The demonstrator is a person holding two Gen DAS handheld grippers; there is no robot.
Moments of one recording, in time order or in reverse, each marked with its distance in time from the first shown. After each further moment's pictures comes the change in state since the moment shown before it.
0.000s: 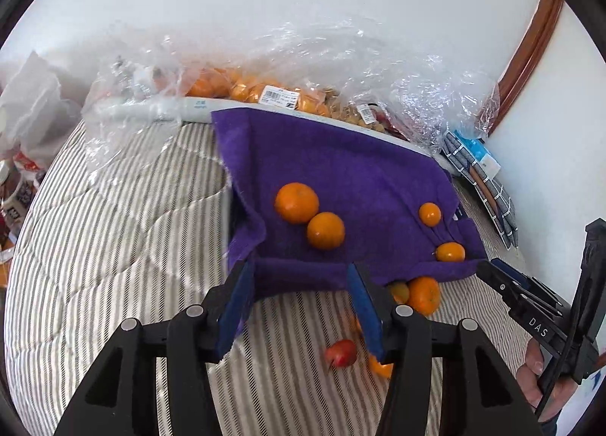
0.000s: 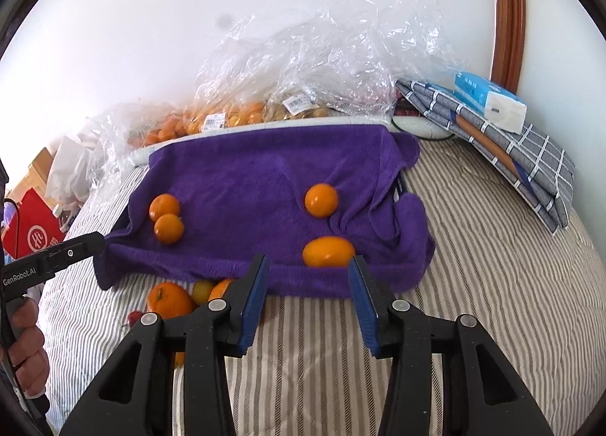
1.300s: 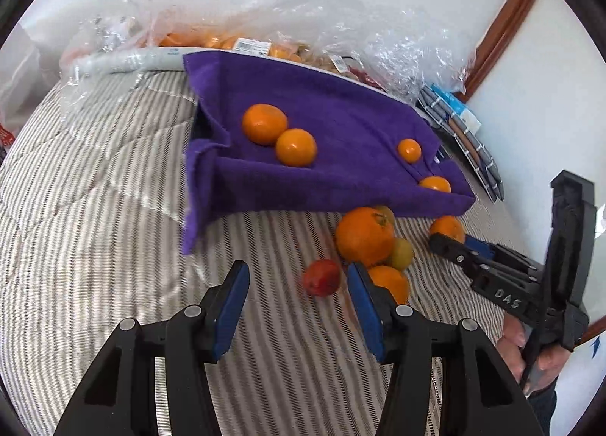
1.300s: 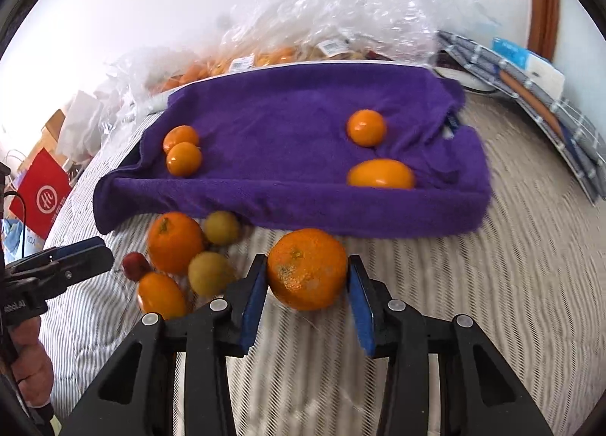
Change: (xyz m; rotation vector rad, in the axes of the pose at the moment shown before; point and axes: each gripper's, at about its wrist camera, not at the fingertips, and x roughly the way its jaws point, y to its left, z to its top) left arm 0.021 -0.013 -0.053 0.050 0.083 -0.079; right arm 0.032 0.007 -0.043 -0.052 0.108 0.069
